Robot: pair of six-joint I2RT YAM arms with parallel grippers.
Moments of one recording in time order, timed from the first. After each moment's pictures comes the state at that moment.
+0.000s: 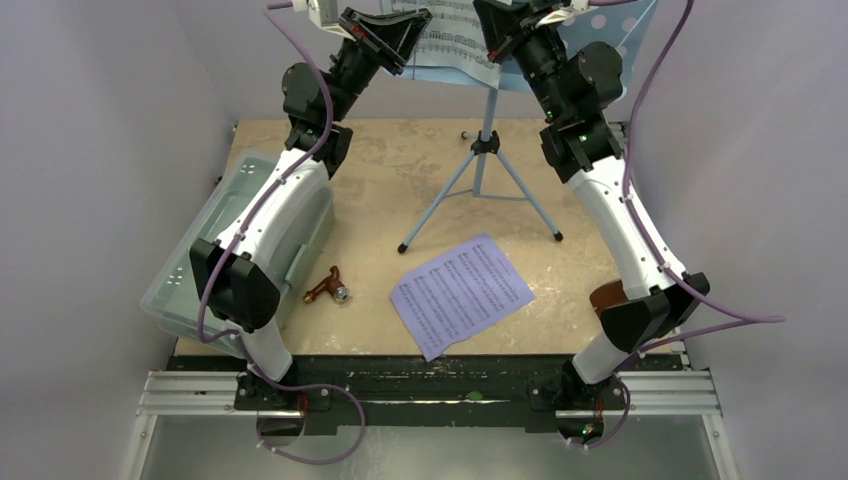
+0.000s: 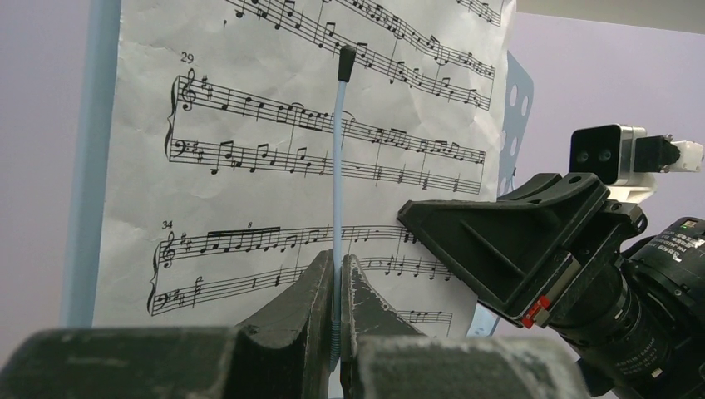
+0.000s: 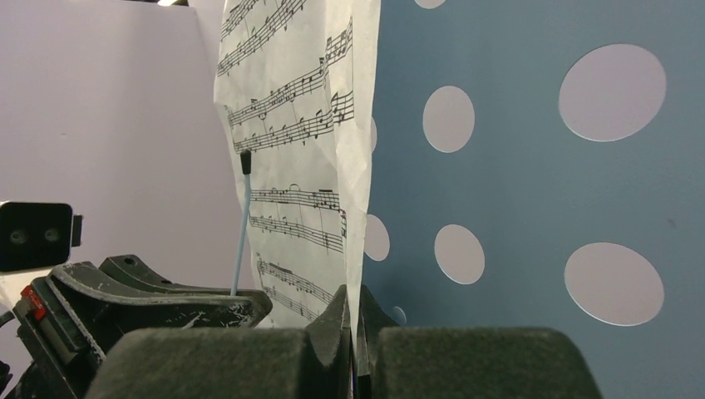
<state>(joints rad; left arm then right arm) -0.43 1.76 1.83 0.65 0.34 -0.67 0.42 1.61 1.92 0.23 -0.13 0.27</state>
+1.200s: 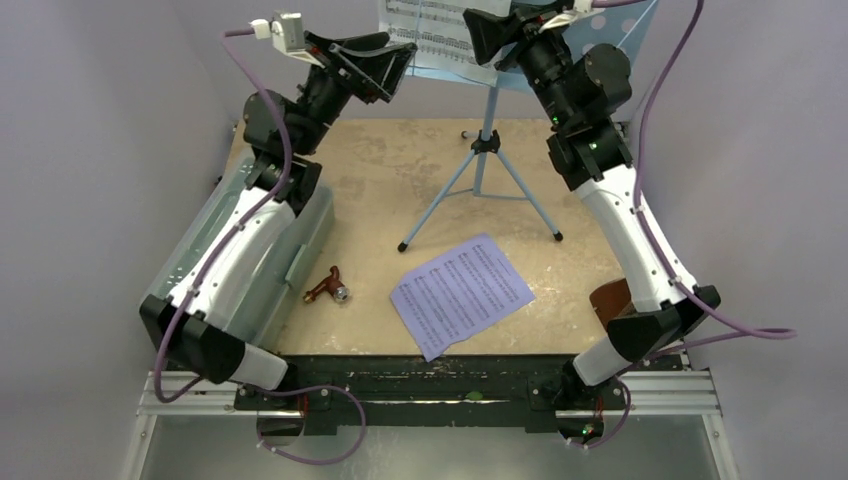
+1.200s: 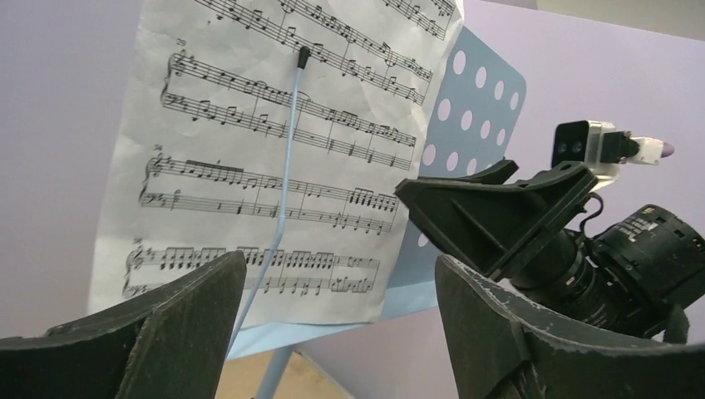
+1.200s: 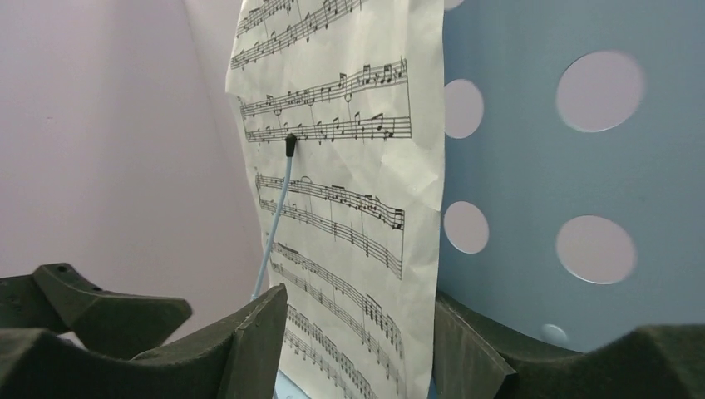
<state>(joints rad) -0.43 1.49 1.58 0.52 0.27 -0.64 0.43 1.58 1.91 0.15 -0.11 0.24</state>
